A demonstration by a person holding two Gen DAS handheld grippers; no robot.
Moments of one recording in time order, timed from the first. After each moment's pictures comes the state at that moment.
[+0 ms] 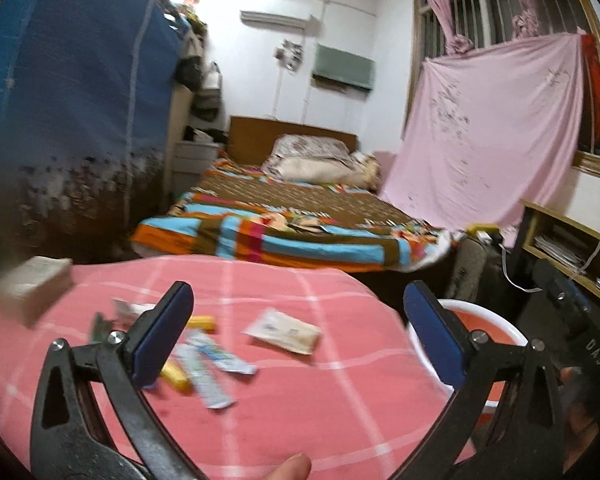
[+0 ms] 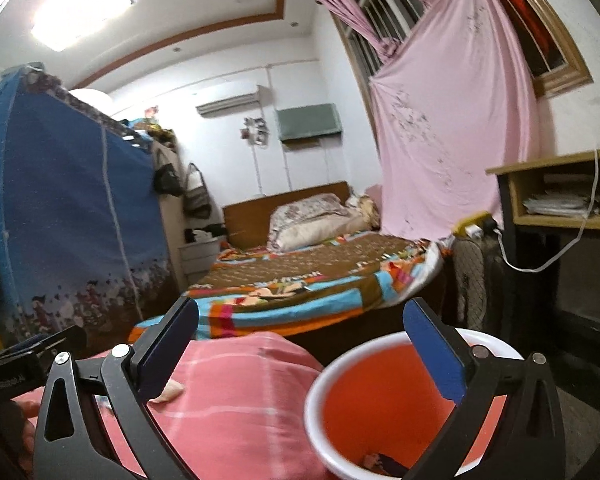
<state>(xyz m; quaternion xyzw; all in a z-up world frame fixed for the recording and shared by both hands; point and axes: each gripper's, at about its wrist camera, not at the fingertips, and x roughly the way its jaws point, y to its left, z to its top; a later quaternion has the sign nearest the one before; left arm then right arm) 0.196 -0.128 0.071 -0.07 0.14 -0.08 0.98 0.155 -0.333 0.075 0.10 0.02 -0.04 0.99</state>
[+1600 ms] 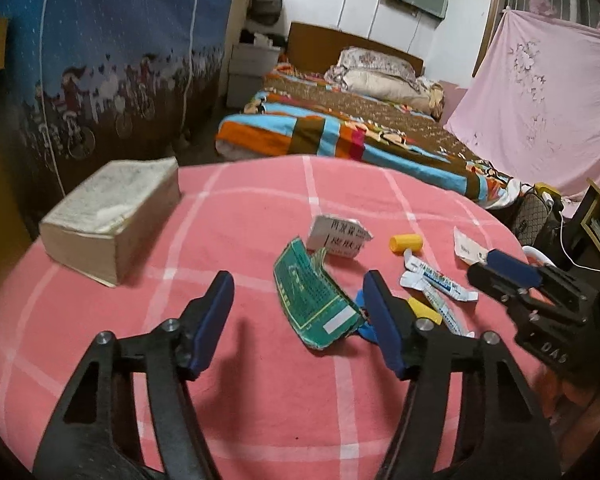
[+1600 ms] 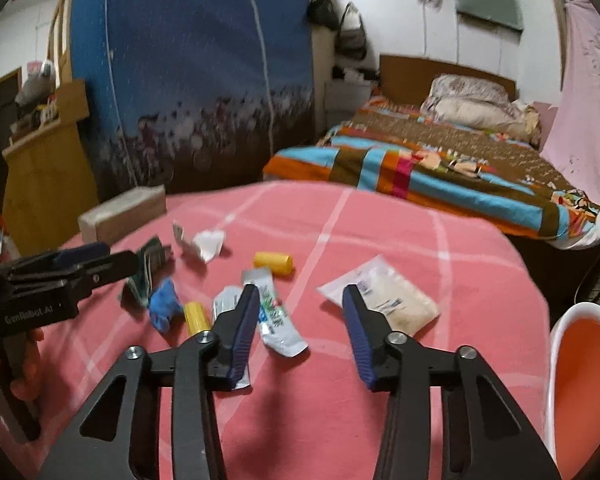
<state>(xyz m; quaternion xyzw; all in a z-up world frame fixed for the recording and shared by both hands) 0.247 0.012 0.010 -0.10 0.34 -0.02 0.94 0.276 -0.139 0.018 -0.05 0.31 0.22 0.92</state>
